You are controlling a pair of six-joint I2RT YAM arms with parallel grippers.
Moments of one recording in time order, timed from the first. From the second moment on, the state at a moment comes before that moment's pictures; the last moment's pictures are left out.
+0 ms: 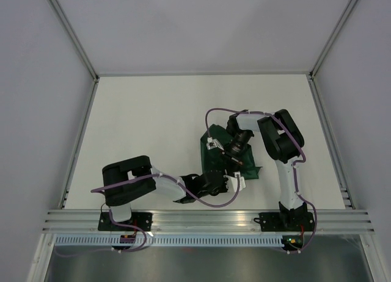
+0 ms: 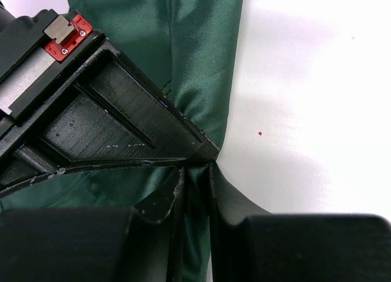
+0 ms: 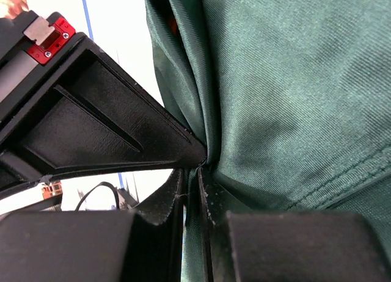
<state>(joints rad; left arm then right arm) -1.28 1.81 0.68 0.60 -0.21 0.37 0.45 2.20 1.36 -1.30 -0.83 -1.04</state>
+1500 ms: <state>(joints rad) -0.77 2.04 0.95 0.42 0.93 -0.16 0.22 1.27 0.75 -0.64 -0.72 -1.00</state>
